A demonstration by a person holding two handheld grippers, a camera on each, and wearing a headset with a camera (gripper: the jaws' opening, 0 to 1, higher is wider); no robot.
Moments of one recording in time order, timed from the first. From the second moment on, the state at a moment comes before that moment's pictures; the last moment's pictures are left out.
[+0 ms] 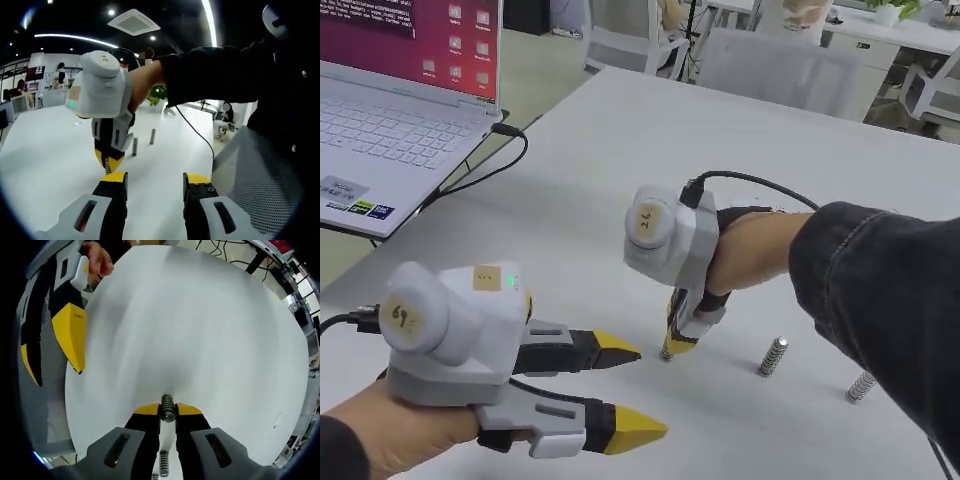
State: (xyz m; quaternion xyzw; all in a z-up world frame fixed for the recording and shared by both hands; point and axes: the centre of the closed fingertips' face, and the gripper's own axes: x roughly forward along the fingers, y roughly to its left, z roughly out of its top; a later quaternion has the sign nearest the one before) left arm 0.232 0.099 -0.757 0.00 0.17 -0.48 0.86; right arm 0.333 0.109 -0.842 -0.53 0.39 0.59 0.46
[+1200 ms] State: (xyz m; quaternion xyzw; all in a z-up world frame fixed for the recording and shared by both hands) left arm 0.232 0.099 -0.758 0.00 0.17 -0.48 0.86; right arm 0.339 0.096 -0.847 -0.52 0.41 0.58 0.48
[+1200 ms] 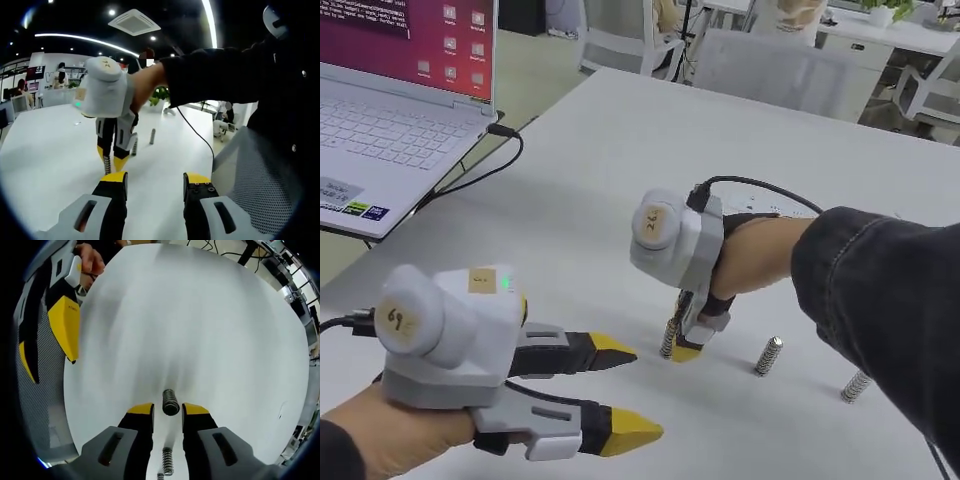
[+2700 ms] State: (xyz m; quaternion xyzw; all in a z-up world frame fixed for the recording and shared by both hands) left arm 0.232 0.093 -0.761 0.00 0.18 -0.48 0.86; right arm 0.304 0.074 -0.831 -0.41 0.36 0.59 0.60
